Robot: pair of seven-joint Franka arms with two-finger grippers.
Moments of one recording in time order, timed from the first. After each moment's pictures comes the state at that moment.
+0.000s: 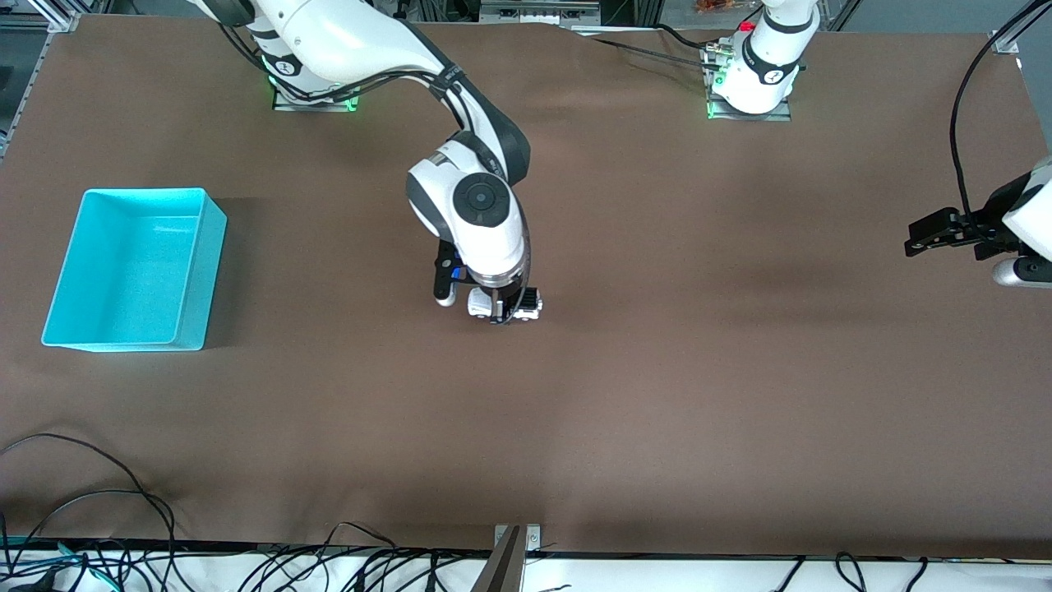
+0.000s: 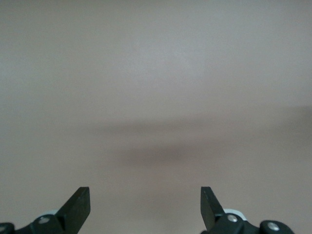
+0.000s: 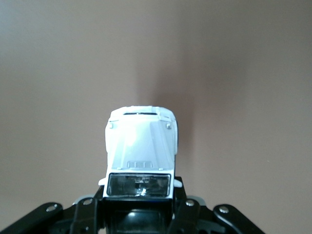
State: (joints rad) left arm 0.46 0.15 -0.43 -1.55 0.07 1.63 0.06; right arm 0.64 0.76 0.06 -1.28 -0.08 2.12 2.34
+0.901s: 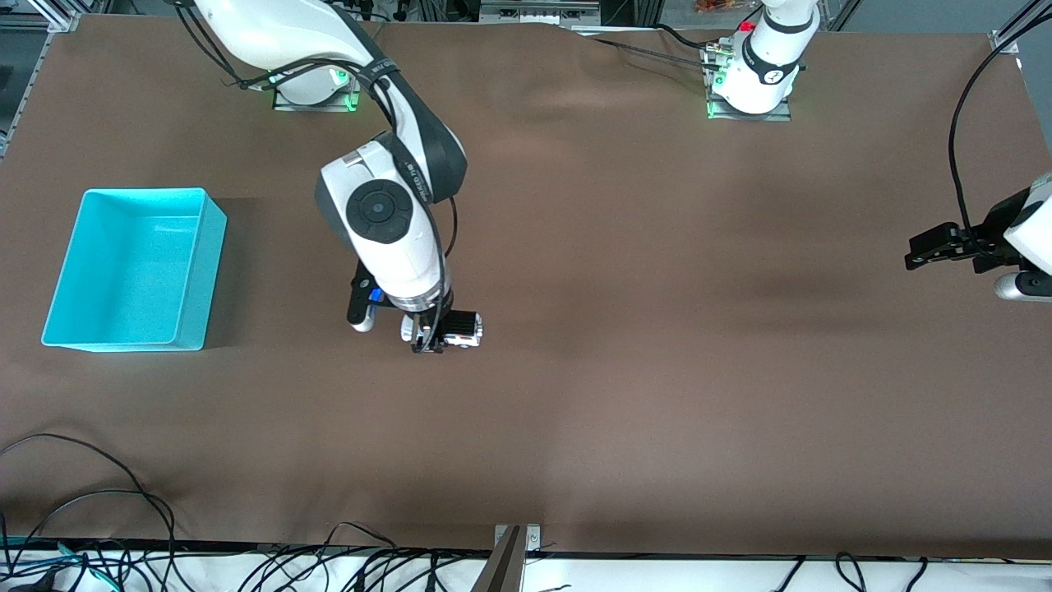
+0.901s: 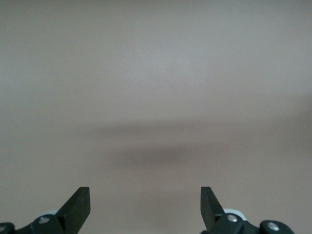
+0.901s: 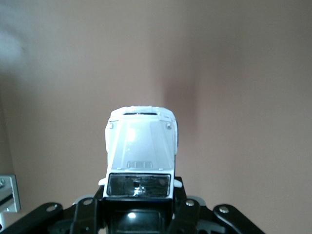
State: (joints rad) left arm 0.47 0.18 -0.43 -1.55 0.07 1.67 0.06; right arm 0.50 0.66 0.06 -1.28 -0.08 2.04 2.19
